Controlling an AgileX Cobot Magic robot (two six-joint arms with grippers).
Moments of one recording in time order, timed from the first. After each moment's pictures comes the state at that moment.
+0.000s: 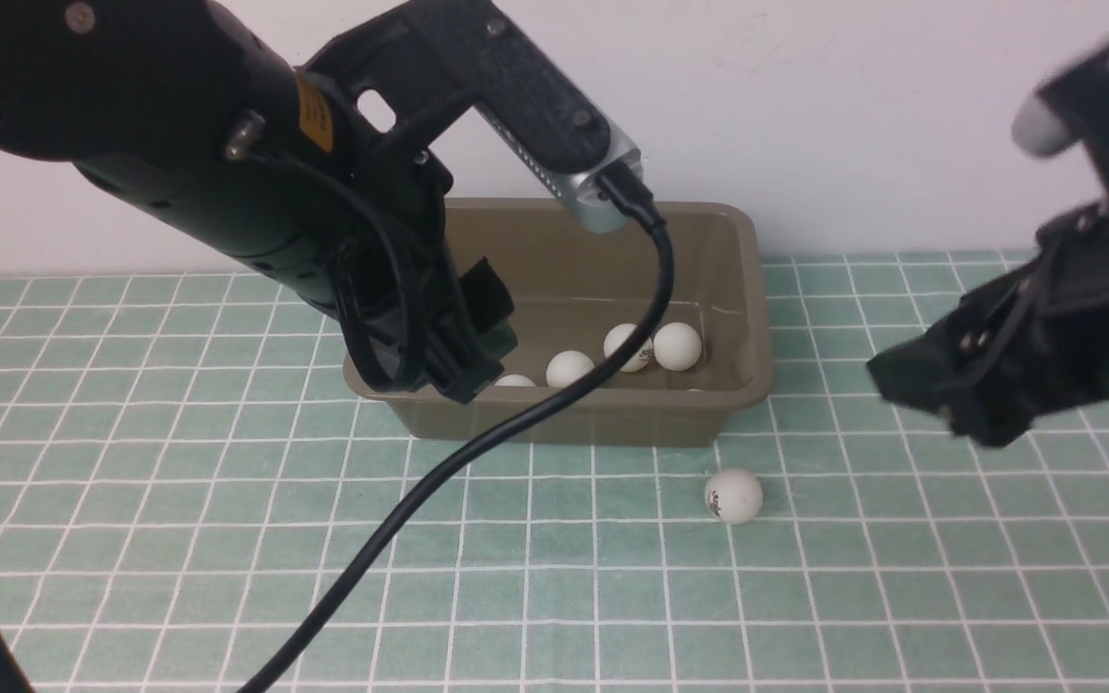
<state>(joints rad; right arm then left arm) 0.37 1.18 -0.96 0.24 0.74 -0.35 -0.62 1.41 -1.42 0.01 1.01 0.33</state>
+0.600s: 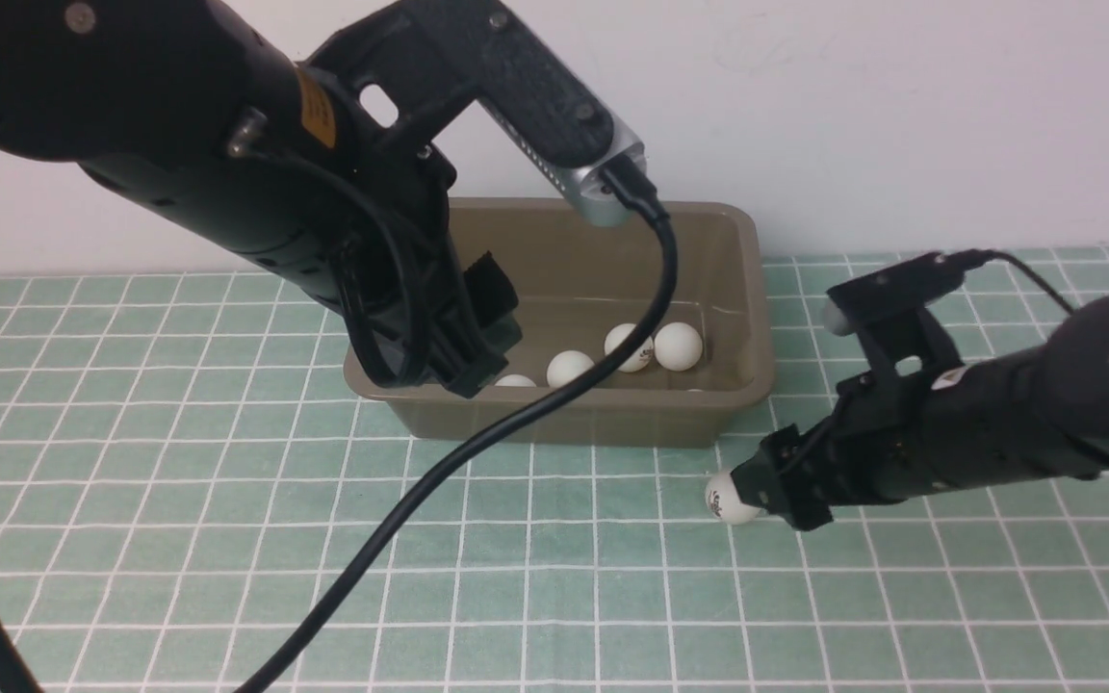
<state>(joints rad) 0.37 1.64 -0.90 0.75 0.43 -0.76 -0.62 1.41 -1.42 0.01 0.99 0.33</state>
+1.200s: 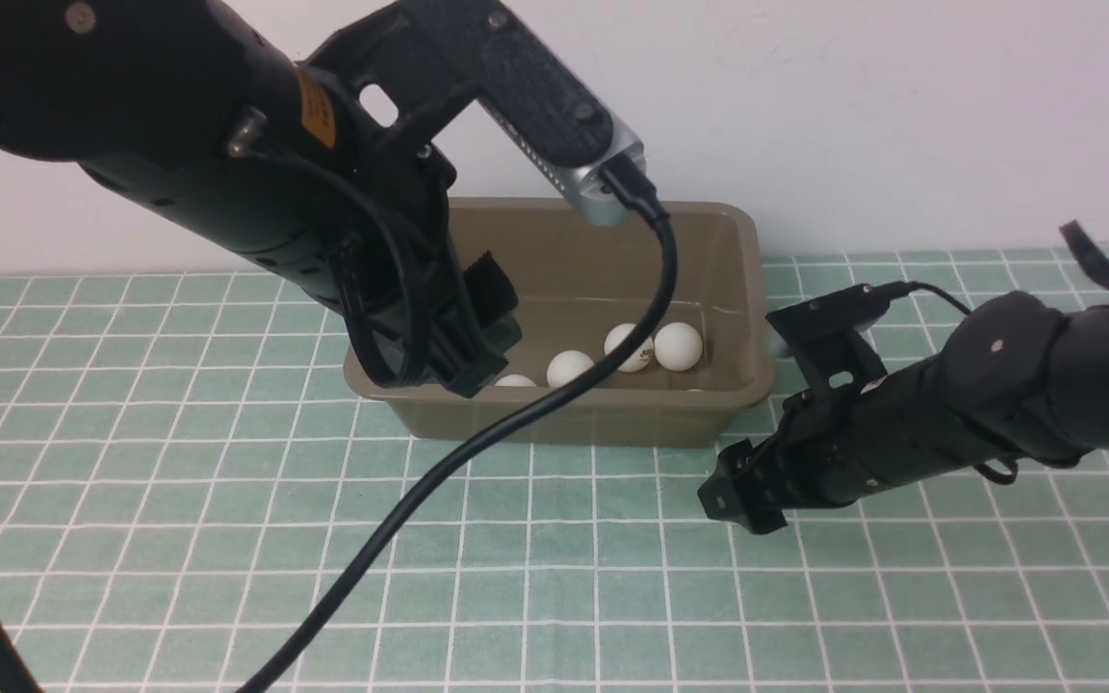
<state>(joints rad) 0.37 1.82 -0.98 0.78 0.44 -0.80 -0.62 1.41 -1.42 0.01 0.99 0.33</state>
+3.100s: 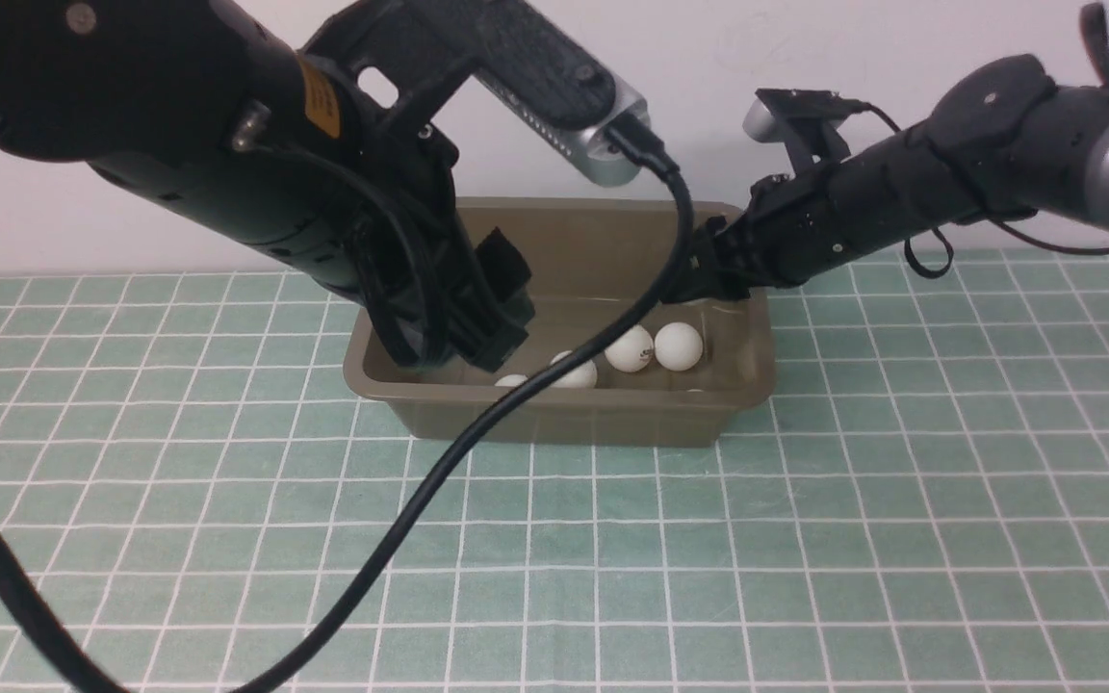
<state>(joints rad) 0.22 2.07 -1.63 0.88 0.86 -0.84 -0.62 1.41 -1.42 0.01 0.95 0.24</state>
